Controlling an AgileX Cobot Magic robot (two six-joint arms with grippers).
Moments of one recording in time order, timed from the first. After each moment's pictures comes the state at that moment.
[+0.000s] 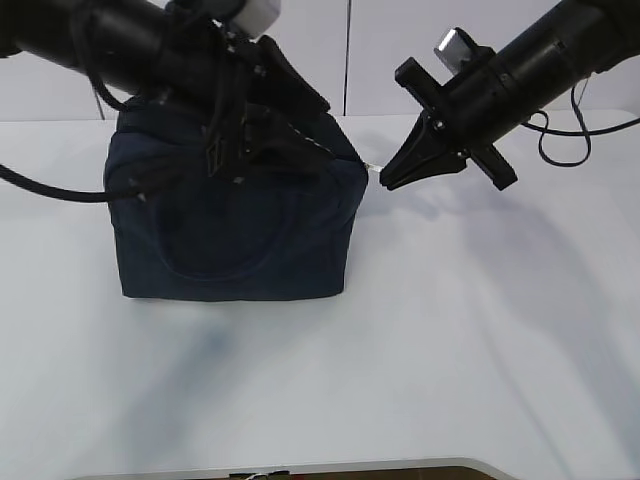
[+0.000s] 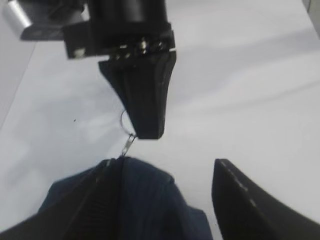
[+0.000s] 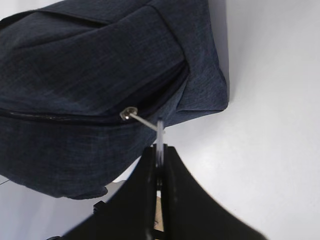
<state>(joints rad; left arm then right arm) -0.51 1.75 -1.36 -1.07 0.76 1.80 0.11 2.01 -1.65 0.82 1.22 -0.04</state>
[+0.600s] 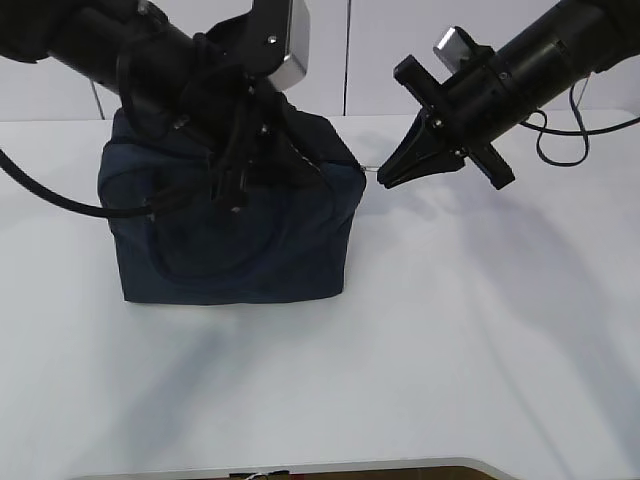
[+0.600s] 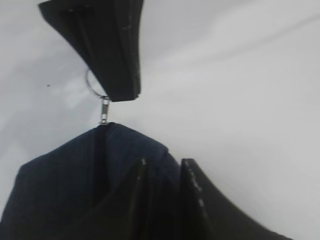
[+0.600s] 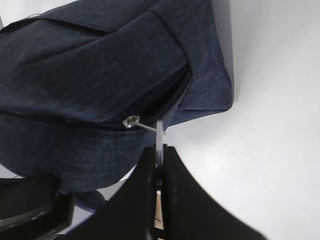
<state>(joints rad) -0.55 1.81 -1.41 -0.79 0.74 1.65 0.11 2.01 -1.65 0.83 1.22 -0.04</state>
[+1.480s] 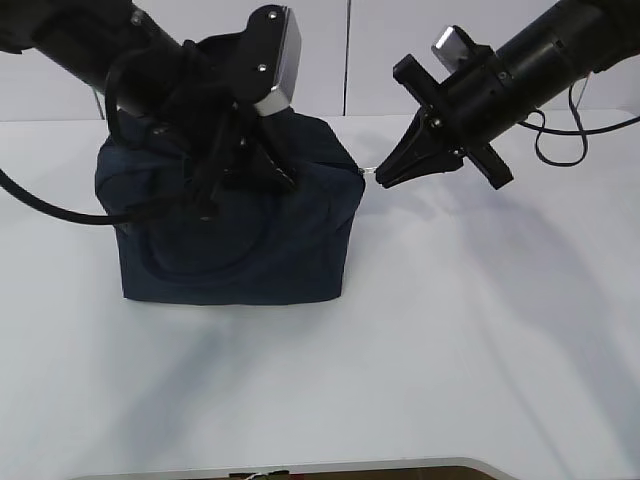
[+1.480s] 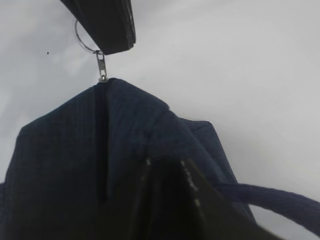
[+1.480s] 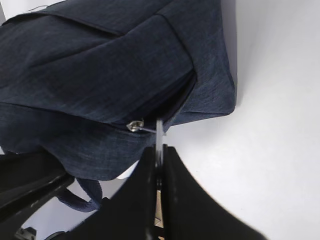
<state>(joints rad) -0.55 1.80 -1.41 -0.58 0.74 1.60 0.11 2.01 -1.65 0.84 1.22 -0.06</state>
